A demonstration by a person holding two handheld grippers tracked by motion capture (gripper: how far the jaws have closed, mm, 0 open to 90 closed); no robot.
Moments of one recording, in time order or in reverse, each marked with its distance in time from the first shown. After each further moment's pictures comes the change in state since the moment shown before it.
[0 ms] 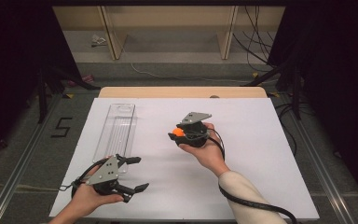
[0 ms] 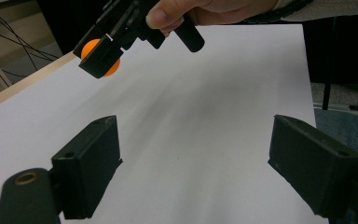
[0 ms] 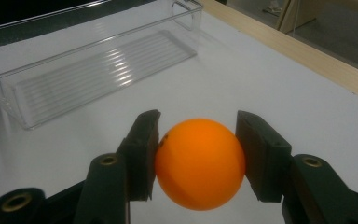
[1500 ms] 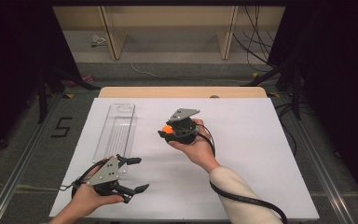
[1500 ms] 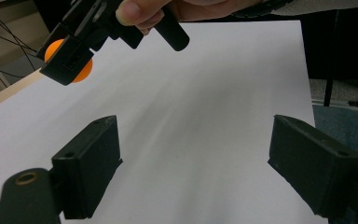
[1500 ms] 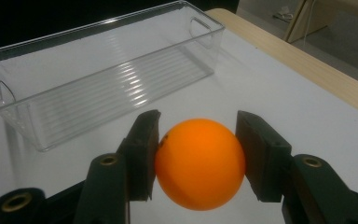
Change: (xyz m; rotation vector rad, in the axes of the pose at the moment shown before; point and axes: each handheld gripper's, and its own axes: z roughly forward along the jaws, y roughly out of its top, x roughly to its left) left arm -0.001 0.000 0.001 0.007 -0.006 0.016; right arm 0.015 0.025 0.016 -0.001 0.029 -0.032
